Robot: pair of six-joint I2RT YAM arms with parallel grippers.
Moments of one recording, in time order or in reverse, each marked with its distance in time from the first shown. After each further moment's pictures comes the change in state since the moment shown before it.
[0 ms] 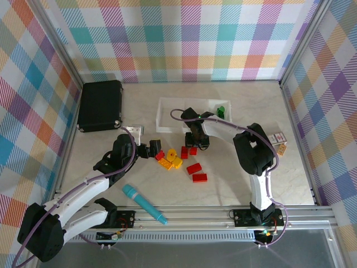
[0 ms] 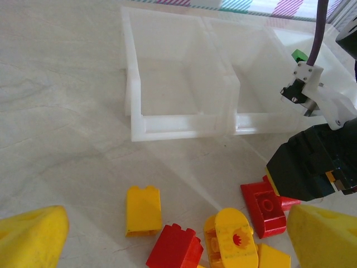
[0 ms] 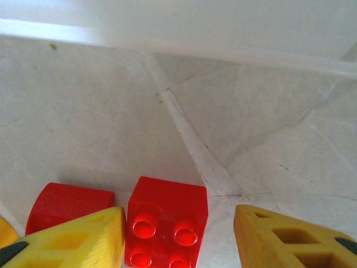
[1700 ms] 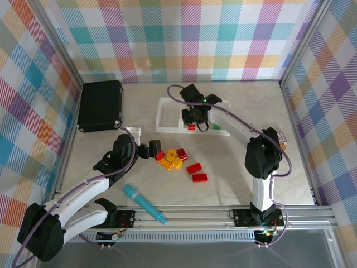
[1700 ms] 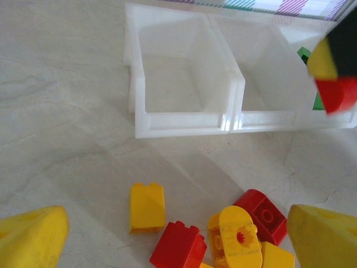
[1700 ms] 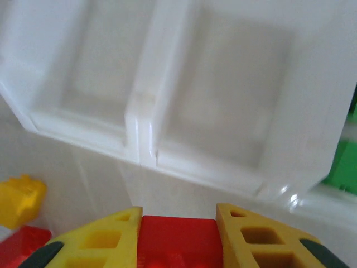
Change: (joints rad) left arm 0.000 0.000 0.002 -0.024 -0.011 -0.005; right arm -0.034 -0.069 0.328 -0.055 0.111 -0.205
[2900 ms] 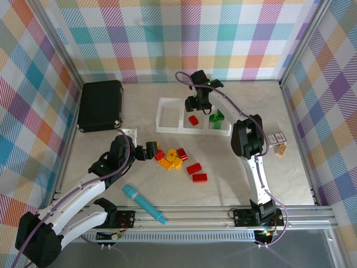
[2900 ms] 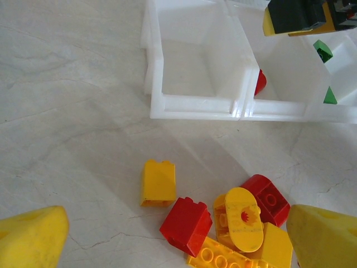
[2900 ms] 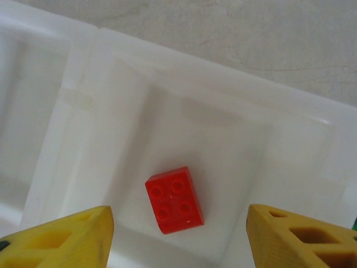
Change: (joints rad) left arm 0.000 -0.071 0.032 -0.156 -0.025 -0.055; right arm -0.177 0.373 0.401 -0.098 -0.158 -0.190
